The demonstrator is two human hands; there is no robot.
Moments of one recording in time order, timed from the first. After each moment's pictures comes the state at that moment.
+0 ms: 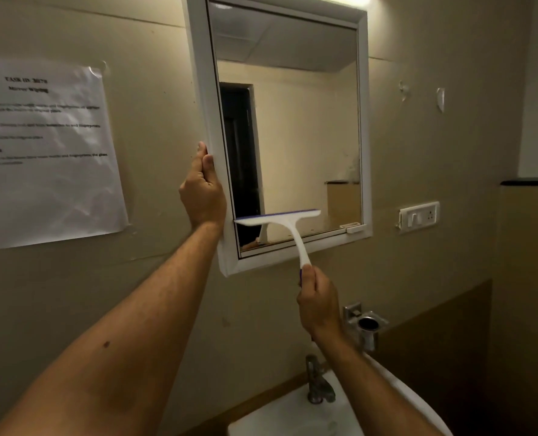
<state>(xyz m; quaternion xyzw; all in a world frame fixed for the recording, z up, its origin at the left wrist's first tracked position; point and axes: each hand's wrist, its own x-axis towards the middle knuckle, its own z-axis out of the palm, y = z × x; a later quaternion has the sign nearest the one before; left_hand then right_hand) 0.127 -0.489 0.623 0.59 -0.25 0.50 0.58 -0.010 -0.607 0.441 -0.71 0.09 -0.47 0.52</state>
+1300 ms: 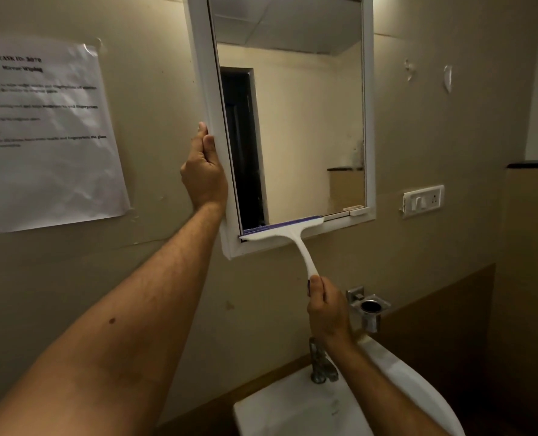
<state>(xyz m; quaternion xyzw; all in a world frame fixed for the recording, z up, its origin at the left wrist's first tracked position) 0.122 -0.489 0.622 0.59 -0.24 0.48 0.60 -0.015 -0.611 0.390 -0.73 0.14 -0.48 0.48</state>
